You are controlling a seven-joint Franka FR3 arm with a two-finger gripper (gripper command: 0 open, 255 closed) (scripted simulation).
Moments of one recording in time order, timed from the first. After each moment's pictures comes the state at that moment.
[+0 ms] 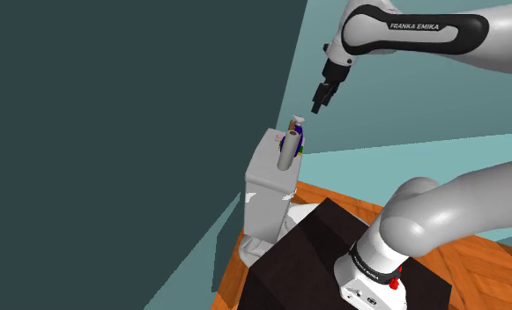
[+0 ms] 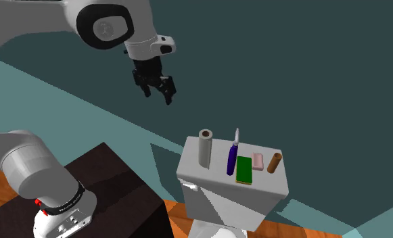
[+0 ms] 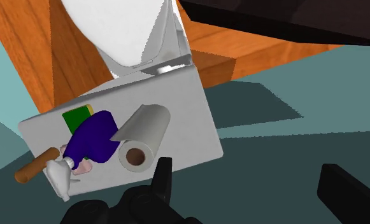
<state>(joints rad) 0.01 -0.57 -0.27 -2.28 -0.17 1.82 -0.36</state>
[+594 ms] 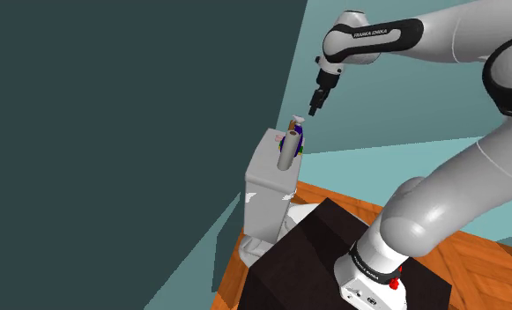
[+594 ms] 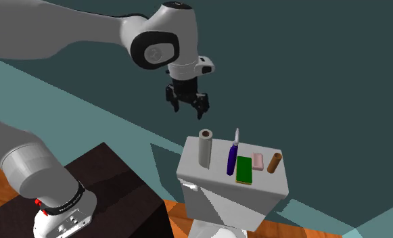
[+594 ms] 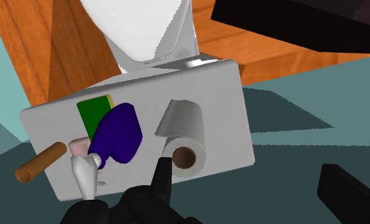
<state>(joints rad) 0.02 -0.27 -0.45 -2.13 -0.12 1.94 -0.62</state>
